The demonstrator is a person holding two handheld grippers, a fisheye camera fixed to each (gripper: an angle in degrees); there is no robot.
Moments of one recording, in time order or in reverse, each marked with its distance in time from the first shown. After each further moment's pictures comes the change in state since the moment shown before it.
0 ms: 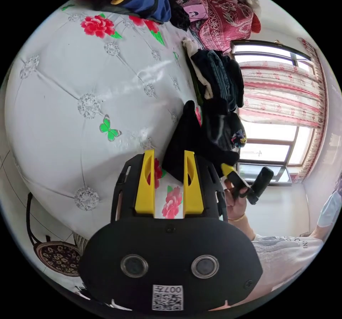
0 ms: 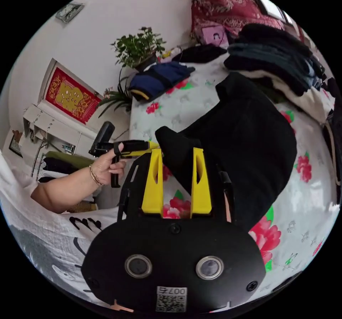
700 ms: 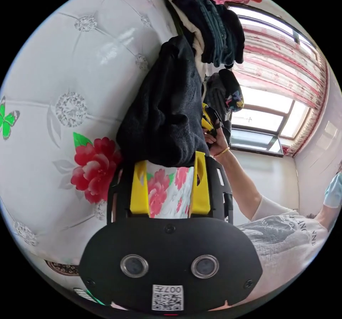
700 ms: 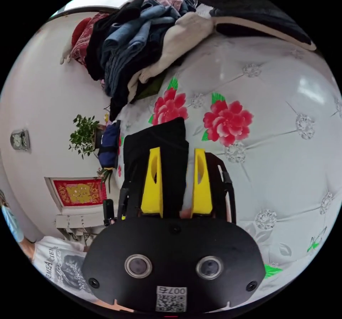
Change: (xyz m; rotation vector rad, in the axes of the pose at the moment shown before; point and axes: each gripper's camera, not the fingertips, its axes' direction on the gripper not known) left arm 0.015 0.040 0.071 -0.327 0.090 0.051; right arm 0.368 0.082 -0.057 0.261 -0.217 0.695
